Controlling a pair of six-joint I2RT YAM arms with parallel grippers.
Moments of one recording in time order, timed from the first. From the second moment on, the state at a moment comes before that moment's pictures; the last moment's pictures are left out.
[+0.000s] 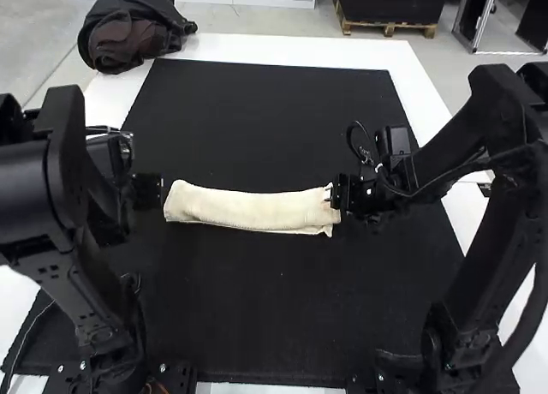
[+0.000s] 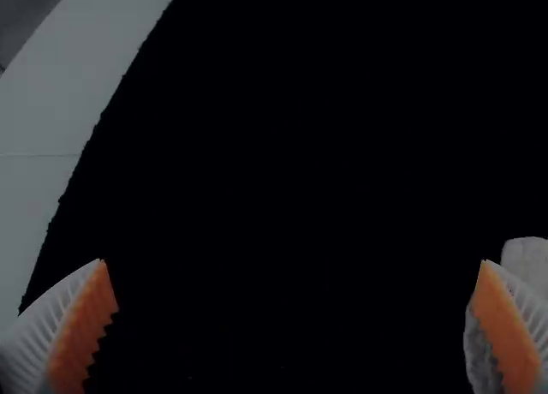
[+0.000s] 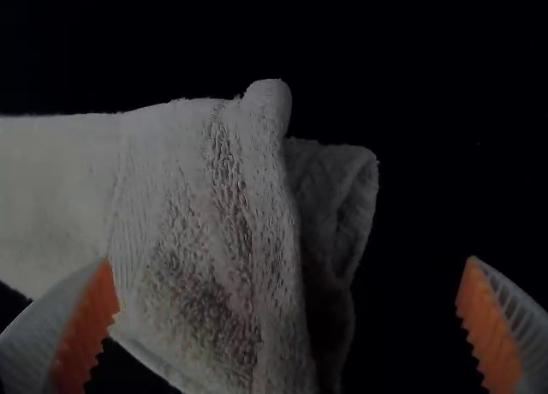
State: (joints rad) left arm 0.37 1.33 0.23 0.66 0.09 0.16; right arm 0.21 1.63 0.57 0.21 -0.40 0.24
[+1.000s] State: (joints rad) left arm 0.38 1.13 0.23 0.49 0.12 0.11; right arm 0.28 1.74 0.59 0.25 -0.40 0.24
